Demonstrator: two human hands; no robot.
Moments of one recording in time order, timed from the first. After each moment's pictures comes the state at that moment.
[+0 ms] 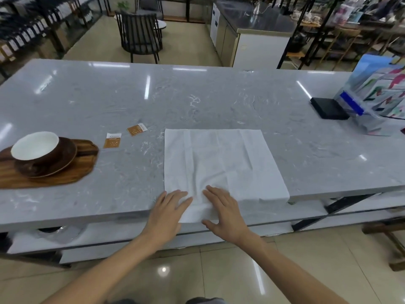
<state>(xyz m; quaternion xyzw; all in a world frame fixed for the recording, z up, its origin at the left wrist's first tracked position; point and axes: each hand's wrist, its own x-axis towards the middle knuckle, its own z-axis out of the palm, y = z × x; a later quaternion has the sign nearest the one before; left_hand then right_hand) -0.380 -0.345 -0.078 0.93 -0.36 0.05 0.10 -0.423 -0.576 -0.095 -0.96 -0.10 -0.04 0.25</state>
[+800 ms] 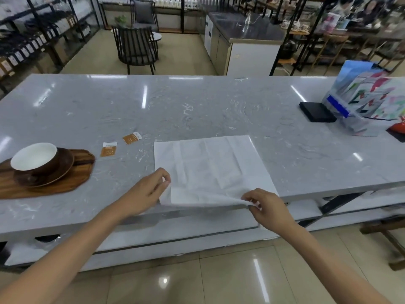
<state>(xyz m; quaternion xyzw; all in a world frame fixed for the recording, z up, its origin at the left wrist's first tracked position) -0.329 -0.322 0.017 0.87 -0.29 -0.11 0.37 -0.453 -0.684 -0.014 -0.97 -0.01 -0.03 0.23</state>
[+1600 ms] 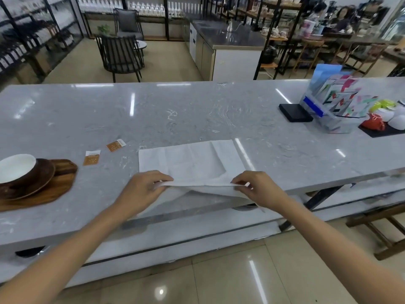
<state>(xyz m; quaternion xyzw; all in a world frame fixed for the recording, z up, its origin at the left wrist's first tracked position) -0.341 -0.362 0.041 0.87 -0.33 0.04 0.36 -0.434 -0.713 0.047 -0.97 -0.08 -0.04 0.23</state>
